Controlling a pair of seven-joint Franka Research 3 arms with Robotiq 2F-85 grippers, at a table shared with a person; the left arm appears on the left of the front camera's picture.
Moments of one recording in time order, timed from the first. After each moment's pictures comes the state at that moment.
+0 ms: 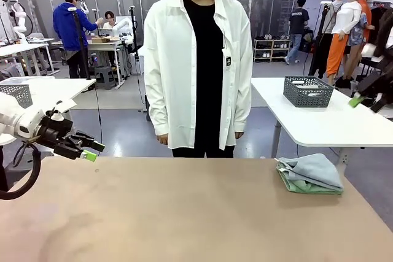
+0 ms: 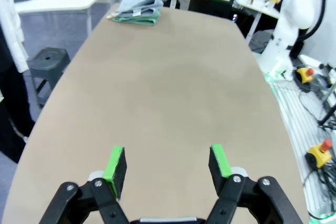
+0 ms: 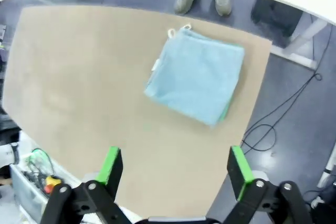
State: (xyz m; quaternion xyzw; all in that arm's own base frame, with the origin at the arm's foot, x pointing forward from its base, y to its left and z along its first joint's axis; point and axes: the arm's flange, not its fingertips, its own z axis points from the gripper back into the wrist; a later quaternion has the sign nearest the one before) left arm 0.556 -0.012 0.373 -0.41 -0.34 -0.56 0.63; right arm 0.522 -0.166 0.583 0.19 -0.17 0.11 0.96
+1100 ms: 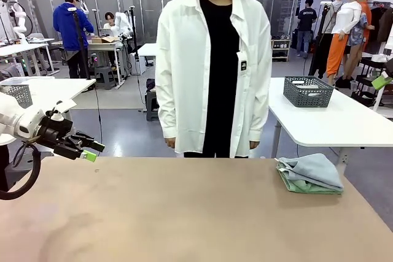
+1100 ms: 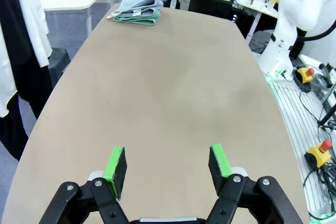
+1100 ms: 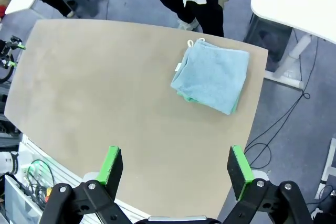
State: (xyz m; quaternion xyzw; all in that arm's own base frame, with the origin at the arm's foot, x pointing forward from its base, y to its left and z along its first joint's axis) left arm 0.556 -0.012 0.373 -0.41 -0.34 -0.56 0.63; right arm 0.401 -0.136 0.644 0.17 -0.27 0.10 0.94
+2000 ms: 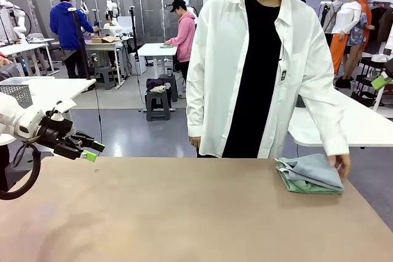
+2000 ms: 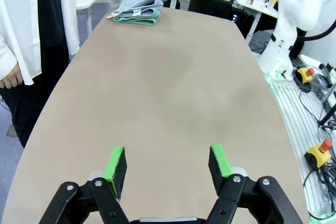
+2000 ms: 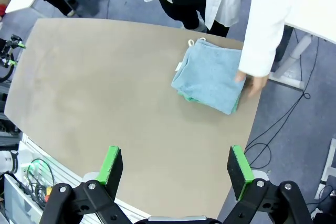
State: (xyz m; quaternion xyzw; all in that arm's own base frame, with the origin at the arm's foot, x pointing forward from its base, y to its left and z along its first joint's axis) left arm 0.556 -0.012 0.373 -0.41 -0.34 -0.56 0.63; right arm 0.402 -0.135 0.643 0.17 -0.27 0.10 0.94
